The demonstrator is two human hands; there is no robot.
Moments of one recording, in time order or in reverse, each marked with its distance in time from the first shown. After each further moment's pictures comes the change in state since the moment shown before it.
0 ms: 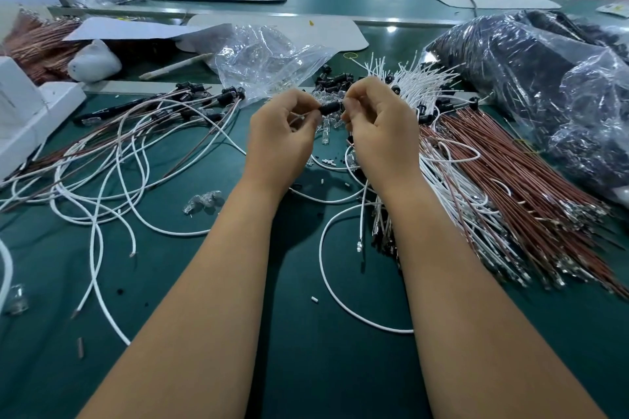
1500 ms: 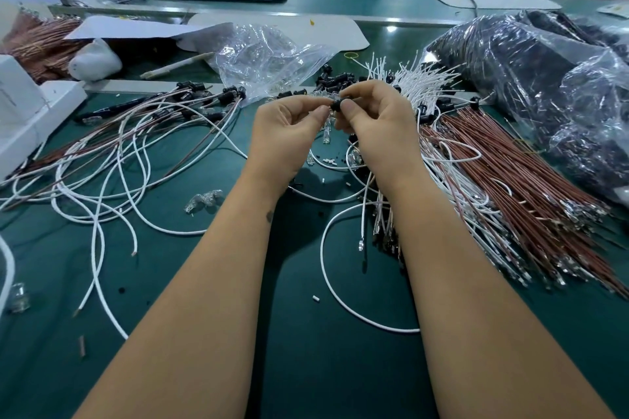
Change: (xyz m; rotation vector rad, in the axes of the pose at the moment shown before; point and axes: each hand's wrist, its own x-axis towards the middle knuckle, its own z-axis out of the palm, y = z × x) left_hand 0.002 0.003 0.004 -0.303 -0.037 -0.160; right_hand 0.005 -0.009 -0.001 0.386 -0.094 0.269
